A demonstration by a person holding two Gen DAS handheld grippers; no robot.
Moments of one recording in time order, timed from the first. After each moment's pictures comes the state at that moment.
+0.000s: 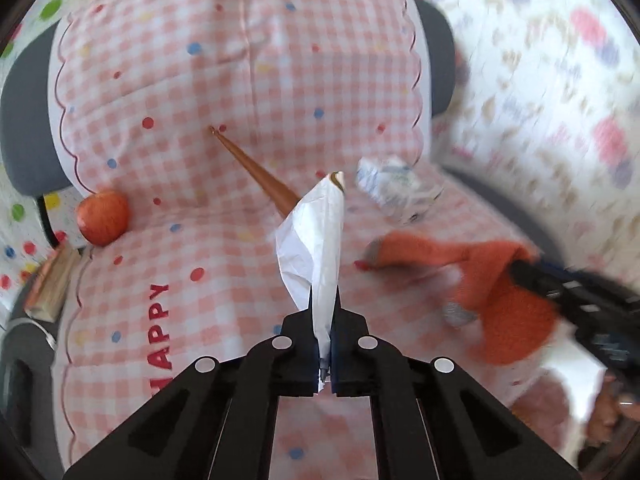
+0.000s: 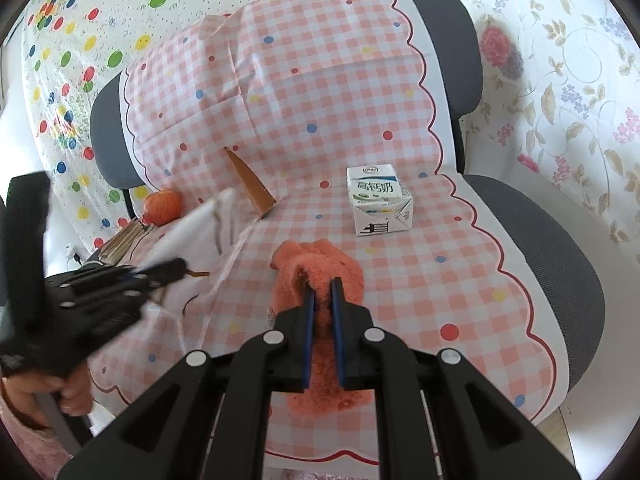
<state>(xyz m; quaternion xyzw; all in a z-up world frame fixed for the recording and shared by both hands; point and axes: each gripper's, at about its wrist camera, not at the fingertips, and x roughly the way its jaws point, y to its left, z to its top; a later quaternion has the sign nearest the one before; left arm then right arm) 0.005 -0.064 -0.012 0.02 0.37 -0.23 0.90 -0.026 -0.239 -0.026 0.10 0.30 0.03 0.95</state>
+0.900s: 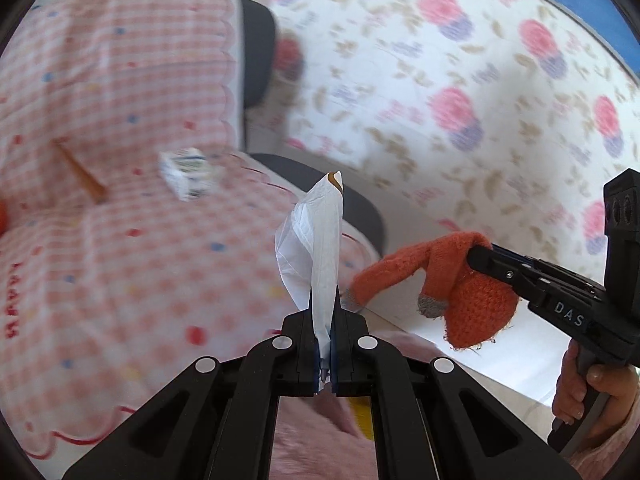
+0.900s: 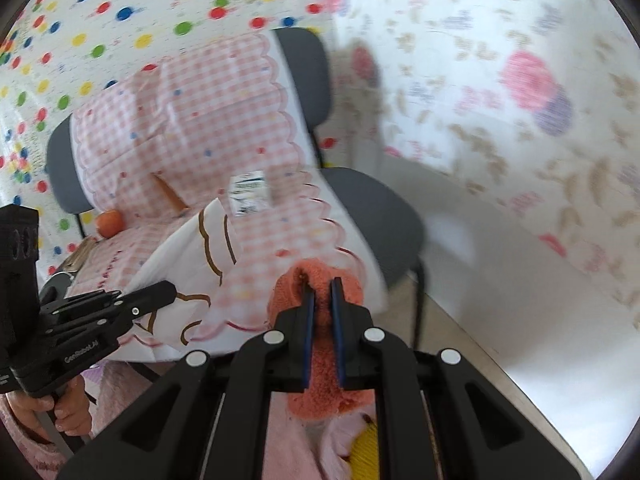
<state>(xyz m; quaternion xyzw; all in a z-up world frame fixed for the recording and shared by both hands) -0.122 -0.159 -0.007 0.01 0.35 -0.45 0.82 -0.201 -0.304 -0.007 0.12 0.28 -0.14 0.94</state>
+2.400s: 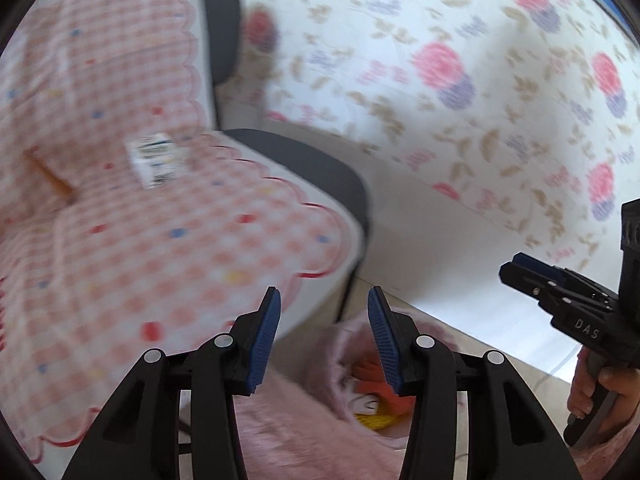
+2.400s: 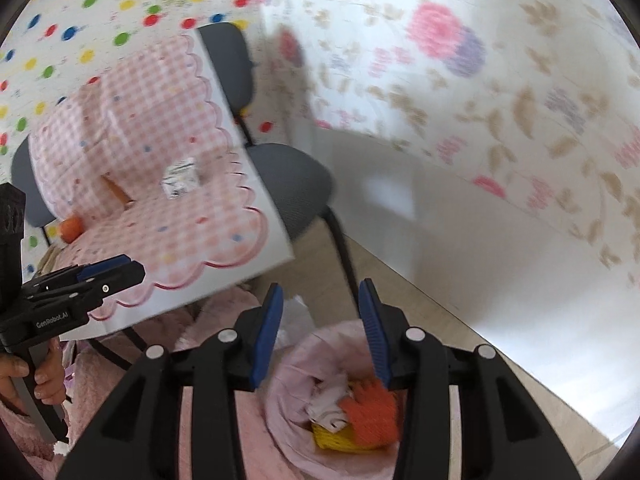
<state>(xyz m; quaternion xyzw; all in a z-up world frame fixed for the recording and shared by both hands) -0.124 -0.189 -0.013 0.07 0.37 -0.43 0.82 -0.254 -0.353 -0.040 0.16 0.30 -0.19 0.92</state>
